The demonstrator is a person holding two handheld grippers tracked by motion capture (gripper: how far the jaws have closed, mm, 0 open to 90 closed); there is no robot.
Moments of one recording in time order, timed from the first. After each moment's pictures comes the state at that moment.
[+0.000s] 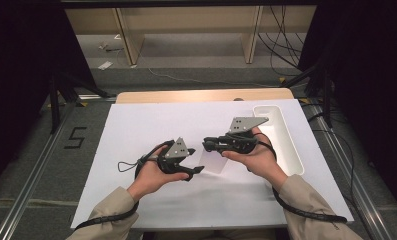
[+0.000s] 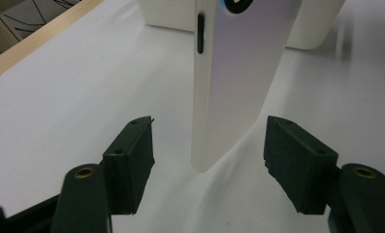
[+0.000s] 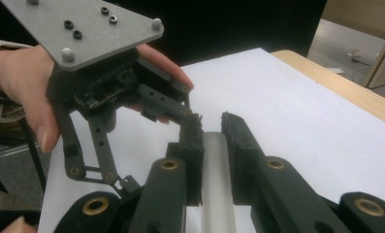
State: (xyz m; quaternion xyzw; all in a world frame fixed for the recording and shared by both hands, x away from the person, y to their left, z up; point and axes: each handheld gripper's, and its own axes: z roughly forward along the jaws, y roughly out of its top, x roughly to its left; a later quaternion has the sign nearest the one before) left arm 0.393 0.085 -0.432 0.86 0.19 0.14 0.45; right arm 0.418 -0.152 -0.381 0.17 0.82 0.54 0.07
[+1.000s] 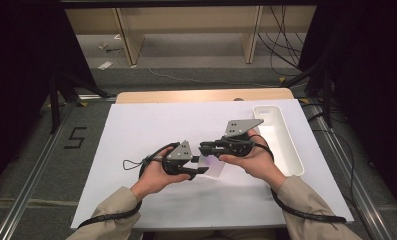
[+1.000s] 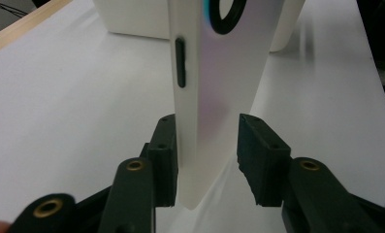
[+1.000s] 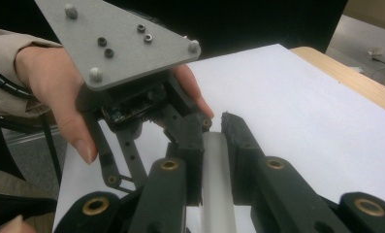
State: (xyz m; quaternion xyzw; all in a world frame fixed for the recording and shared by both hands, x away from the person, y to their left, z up) left arm 0.398 0.077 -0.444 0.86 0.15 0.09 0.47; right arm 0.412 -0.143 -0.382 0.14 0.83 0.53 0.05
